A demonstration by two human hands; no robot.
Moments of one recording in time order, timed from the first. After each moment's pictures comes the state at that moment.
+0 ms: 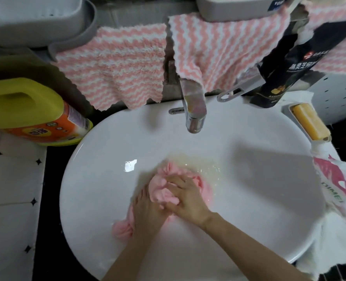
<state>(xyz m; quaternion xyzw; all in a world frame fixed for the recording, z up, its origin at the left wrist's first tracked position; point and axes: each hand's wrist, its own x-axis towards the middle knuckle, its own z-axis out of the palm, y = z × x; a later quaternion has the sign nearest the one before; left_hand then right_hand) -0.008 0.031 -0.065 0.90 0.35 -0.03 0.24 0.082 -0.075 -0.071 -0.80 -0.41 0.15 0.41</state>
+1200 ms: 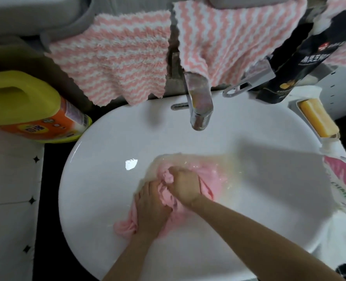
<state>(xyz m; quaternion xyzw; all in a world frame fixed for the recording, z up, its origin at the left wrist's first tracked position) -0.009 0.036 -0.105 0.92 0.31 0.00 0.26 0.103 -0.037 -0.090 -0.90 -0.31 0.21 0.23</state>
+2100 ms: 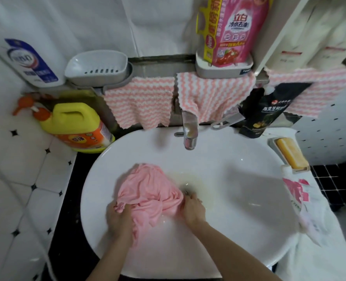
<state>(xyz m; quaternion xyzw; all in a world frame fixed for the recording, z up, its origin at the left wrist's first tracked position) -0.050 0.060 -0.054 0.57 0.63 0.21 0.49 0.092 -0.087 -0.080 -0.91 -0.20 0.35 0.14</state>
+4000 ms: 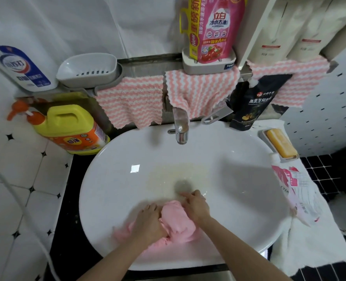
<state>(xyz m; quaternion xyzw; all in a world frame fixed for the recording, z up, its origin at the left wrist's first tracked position) -0.028 0.011 -0.030 0.93 0.21 -0.22 0.21 0.094 -0.114 -0.062 -0.89 -0.18 0.36 0.21</state>
